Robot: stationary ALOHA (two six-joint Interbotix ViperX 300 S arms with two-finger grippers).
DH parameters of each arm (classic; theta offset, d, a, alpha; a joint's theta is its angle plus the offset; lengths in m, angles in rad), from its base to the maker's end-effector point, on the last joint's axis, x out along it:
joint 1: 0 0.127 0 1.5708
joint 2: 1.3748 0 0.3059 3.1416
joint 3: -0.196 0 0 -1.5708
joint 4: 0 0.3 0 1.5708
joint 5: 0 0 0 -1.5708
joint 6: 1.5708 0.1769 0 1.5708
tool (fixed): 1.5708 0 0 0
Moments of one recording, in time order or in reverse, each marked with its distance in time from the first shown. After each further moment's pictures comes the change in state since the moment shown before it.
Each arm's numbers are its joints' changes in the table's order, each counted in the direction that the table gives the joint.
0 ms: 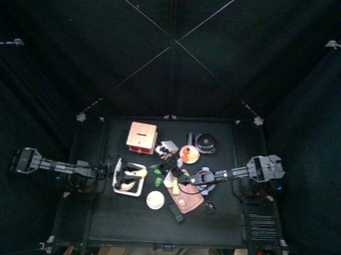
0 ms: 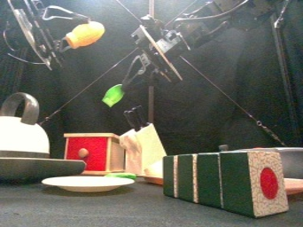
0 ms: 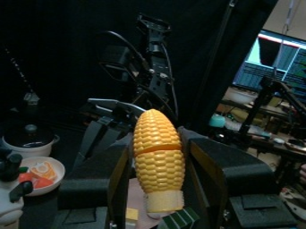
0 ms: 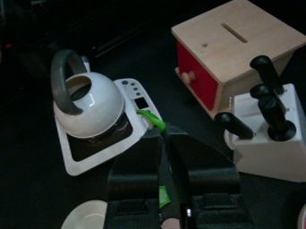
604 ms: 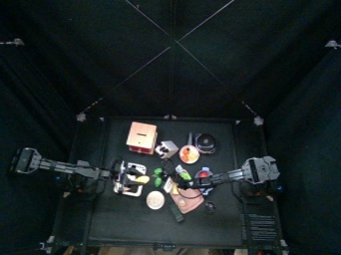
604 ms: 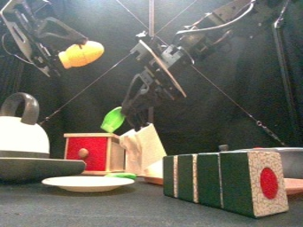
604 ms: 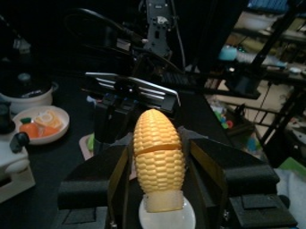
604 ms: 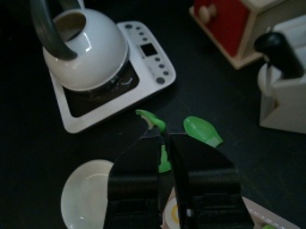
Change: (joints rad) left arm 0.002 0.002 -0.043 0.112 0.360 -0.002; right arm -0.066 -0.115 0.038 0.133 -0.204 -0.012
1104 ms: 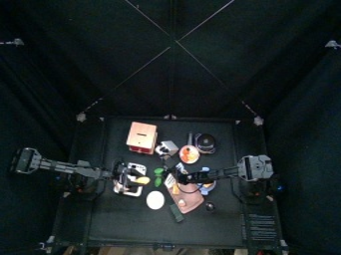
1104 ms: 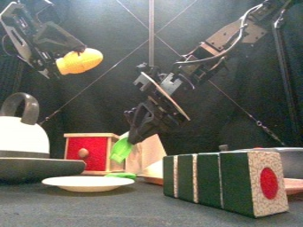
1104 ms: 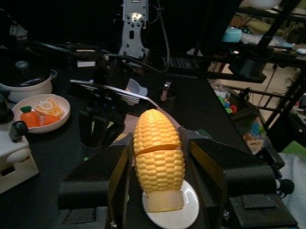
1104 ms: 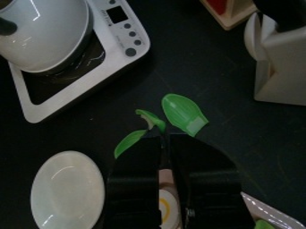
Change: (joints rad) left arm 0.000 -0.008 0.000 0.025 0.009 0.000; right arm -0.048 -0.017 0.038 0.049 -0.032 0.000
